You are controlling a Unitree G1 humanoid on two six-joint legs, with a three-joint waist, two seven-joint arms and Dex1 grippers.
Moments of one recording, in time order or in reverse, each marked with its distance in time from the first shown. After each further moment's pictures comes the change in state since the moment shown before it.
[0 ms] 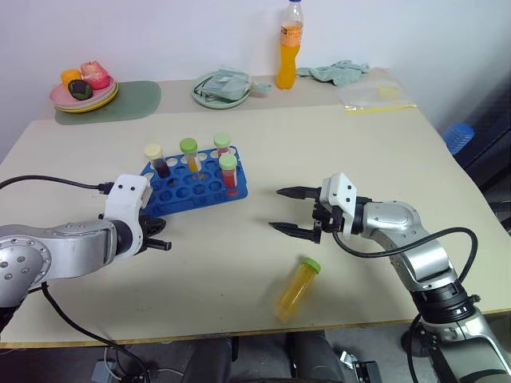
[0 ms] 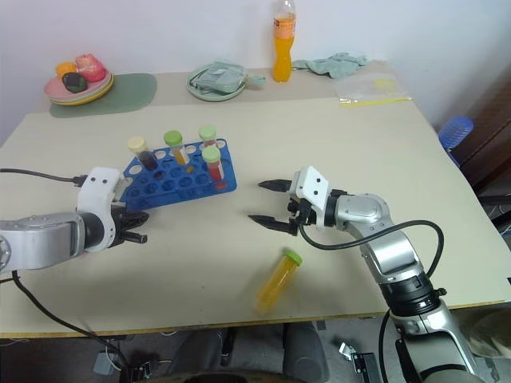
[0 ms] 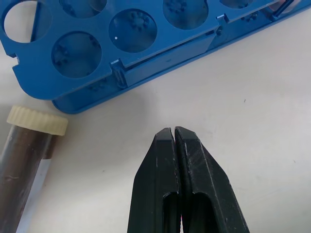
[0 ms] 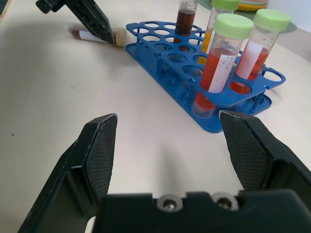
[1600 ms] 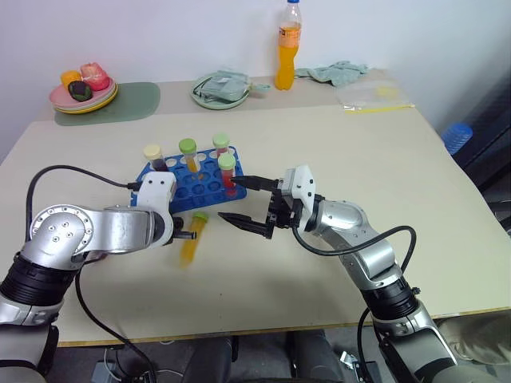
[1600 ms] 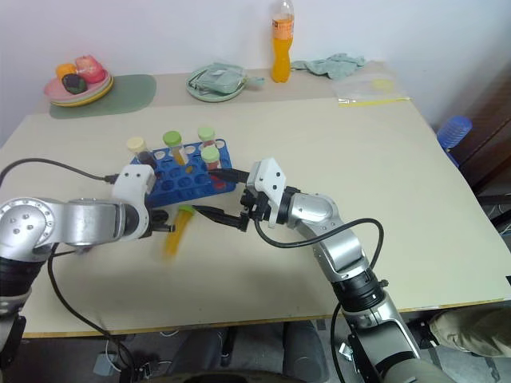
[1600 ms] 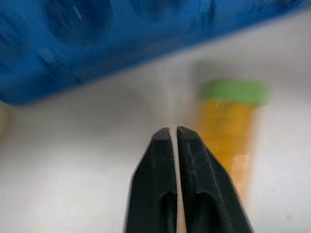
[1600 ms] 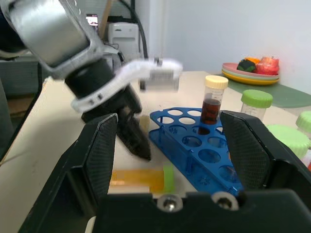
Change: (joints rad) left arm -0.245 -0.202 -0.197 0.183 -0.283 0.112 0.490; right arm -0.080 0.295 0.107 0.009 0.028 -0.022 -0.142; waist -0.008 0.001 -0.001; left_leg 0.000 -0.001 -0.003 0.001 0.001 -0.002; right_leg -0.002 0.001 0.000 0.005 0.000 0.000
